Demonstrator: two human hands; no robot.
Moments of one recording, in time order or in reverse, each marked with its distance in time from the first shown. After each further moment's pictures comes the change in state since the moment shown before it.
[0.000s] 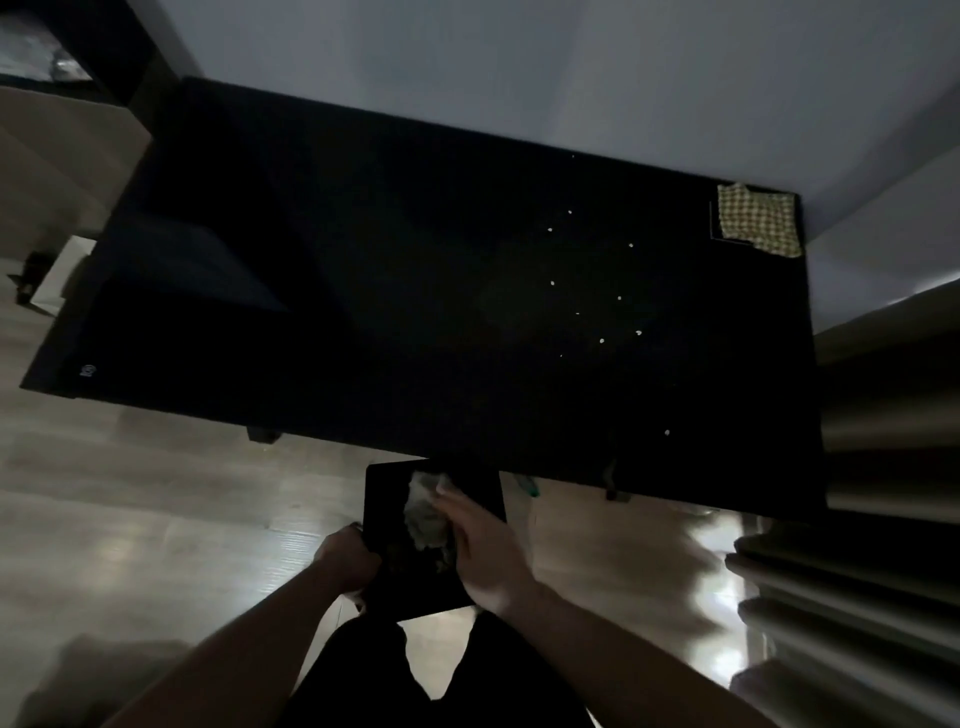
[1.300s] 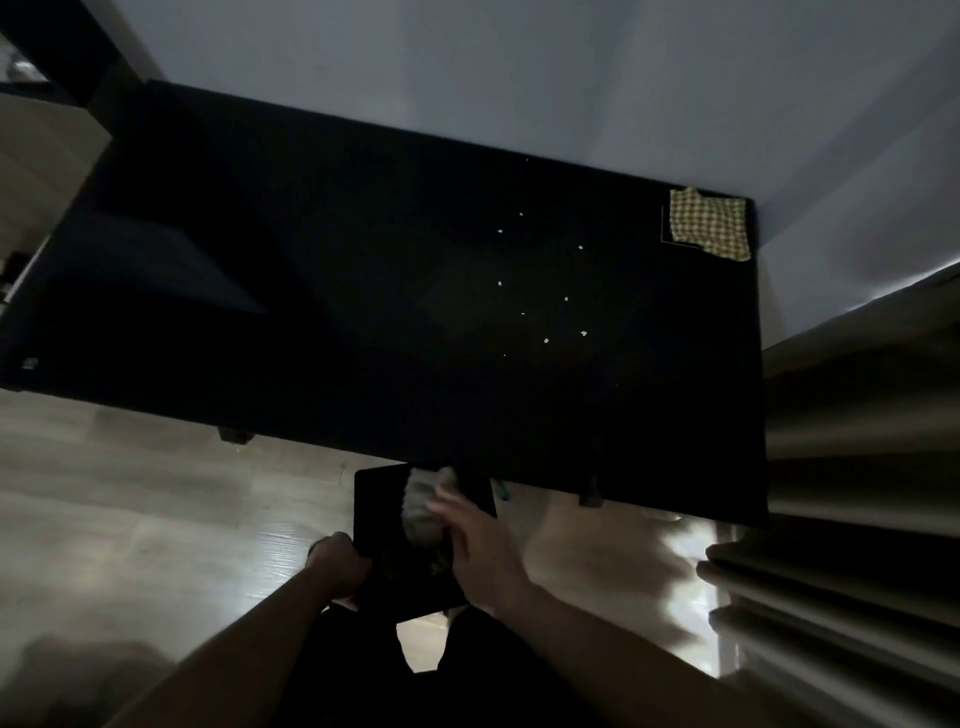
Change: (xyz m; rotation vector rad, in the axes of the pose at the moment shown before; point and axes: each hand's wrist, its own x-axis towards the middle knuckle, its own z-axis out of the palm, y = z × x) left_hand -0.011 0.056 0.058 -0.152 -0.018 -0.125; right_hand -0.032 0.051 -0.072 0.002 0.061 0.005
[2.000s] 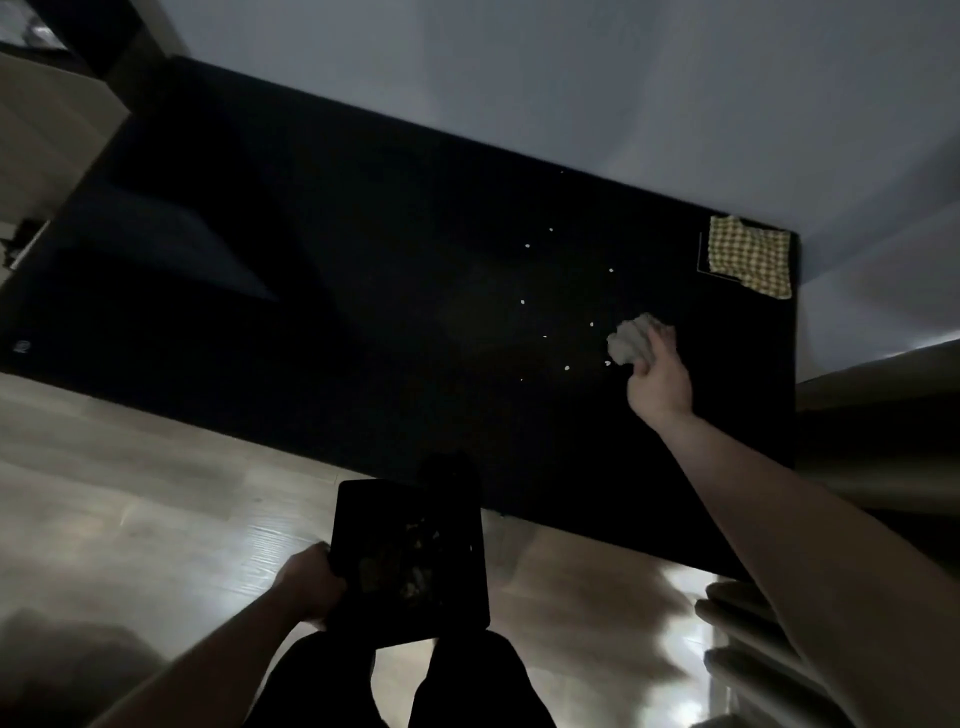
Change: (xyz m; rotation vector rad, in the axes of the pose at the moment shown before) left_hand 0.026 -0.014 -0.014 0.107 0.015 0.074; right_hand 0.196 0.050 -0.234 -0.365 0.338 0.393
